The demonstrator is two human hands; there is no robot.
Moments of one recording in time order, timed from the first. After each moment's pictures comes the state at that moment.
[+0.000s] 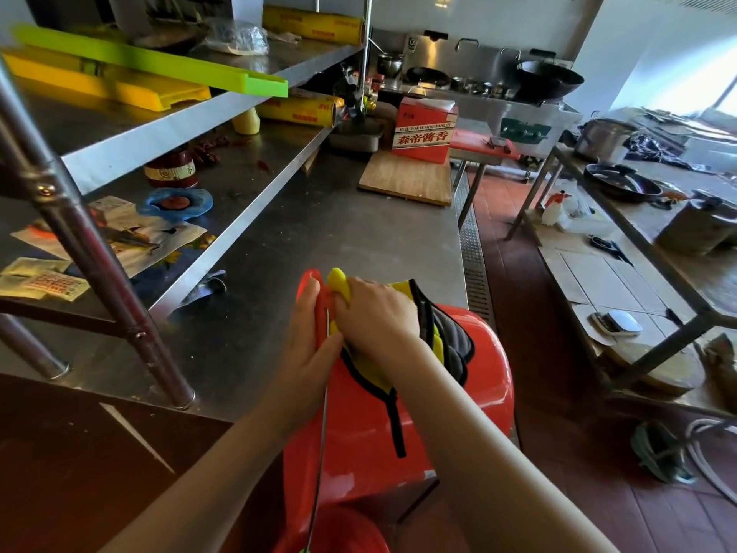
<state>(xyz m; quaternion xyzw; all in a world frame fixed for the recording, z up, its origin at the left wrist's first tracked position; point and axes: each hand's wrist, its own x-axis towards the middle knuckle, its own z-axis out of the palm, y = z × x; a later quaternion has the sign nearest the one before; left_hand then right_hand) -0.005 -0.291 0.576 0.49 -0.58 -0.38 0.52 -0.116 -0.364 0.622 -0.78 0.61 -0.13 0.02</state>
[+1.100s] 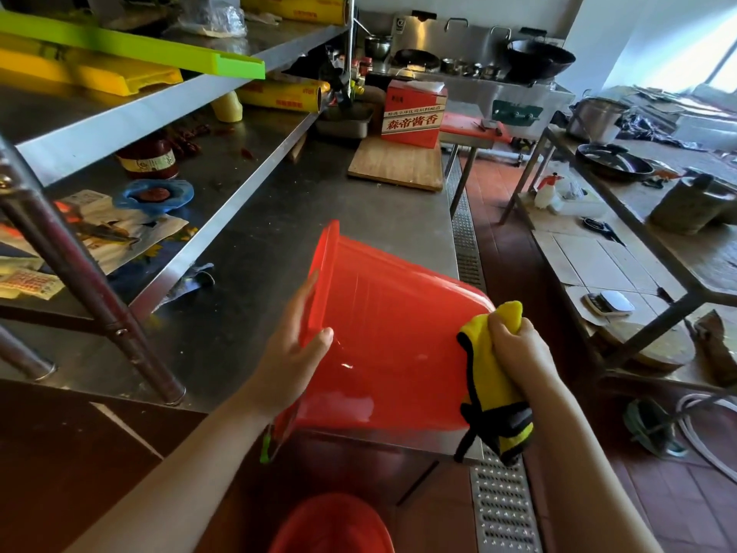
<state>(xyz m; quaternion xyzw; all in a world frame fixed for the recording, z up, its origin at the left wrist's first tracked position) -0.002 -0.294 0.581 0.48 -0.63 -0.39 0.48 -0.315 -0.349 0.568 -0.44 0.82 -0.25 0.26</state>
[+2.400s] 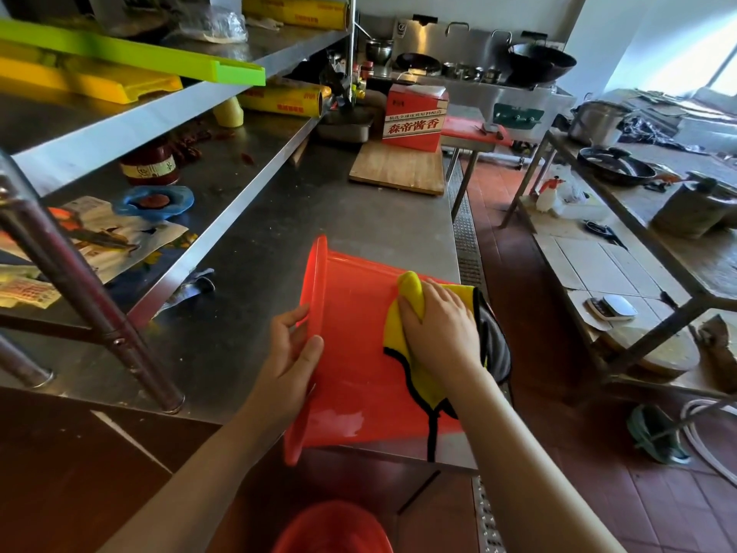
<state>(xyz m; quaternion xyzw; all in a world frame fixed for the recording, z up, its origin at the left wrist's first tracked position) -0.005 -0.286 0.570 0.50 -0.50 -0.47 0.53 -0.211 -0.367 0.578 -0.69 0.68 -0.24 0.06</state>
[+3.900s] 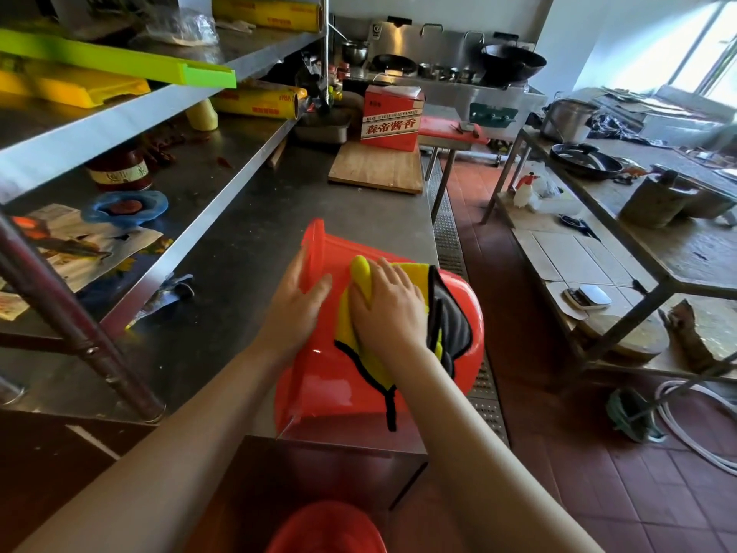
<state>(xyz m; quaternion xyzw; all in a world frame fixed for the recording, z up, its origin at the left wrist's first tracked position) -0.027 -0.360 0.599 0.51 -0.54 -0.42 0.51 -0.173 -0.370 0.589 -0.71 0.65 -0.27 0.04</state>
